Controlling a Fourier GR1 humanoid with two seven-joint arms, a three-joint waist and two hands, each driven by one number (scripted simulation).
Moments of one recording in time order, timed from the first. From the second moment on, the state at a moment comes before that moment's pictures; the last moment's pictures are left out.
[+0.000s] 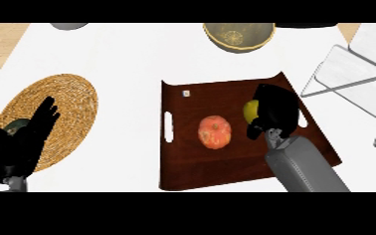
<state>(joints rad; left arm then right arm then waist) 0.03 0.37 0.10 -1.40 0.16 0.00 0.07 -0.39 -0.21 0.40 -1.45 1.05 0.14 0.93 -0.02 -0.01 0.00</state>
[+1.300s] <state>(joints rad) 0.00 0.35 0.12 -1.40 0.13 -0.02 0.10 -0.42 -0.44 -0.22 -2.32 0.65 0.37 1.08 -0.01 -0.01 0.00</state>
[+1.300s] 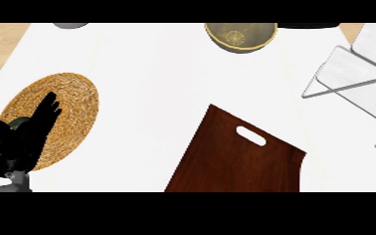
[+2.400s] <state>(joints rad) -0.01 0.34 0.14 -1.39 0.12 -0.05 0.09 -0.69 -0.80 -0.40 -1.94 0.60 0.56 0.98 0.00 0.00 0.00</state>
